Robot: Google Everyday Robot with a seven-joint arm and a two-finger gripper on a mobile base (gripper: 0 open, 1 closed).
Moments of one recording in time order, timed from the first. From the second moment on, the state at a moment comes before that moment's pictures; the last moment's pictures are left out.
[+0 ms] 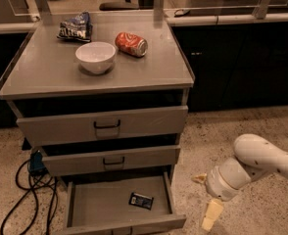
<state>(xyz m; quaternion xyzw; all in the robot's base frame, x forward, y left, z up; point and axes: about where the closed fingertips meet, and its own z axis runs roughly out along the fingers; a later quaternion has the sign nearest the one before) 0.397 -0.184 0.526 -0.61 0.74 0.27 0.10</state>
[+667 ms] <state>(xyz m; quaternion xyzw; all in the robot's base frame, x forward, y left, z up) 0.391 -0.109 0.533 -0.70 0.62 0.31 0.14</state>
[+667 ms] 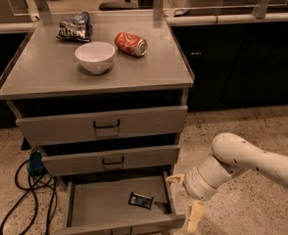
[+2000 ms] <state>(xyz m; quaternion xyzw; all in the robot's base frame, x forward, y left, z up) 0.368 -0.164 0.498 -0.68 0.71 0.10 0.16</state>
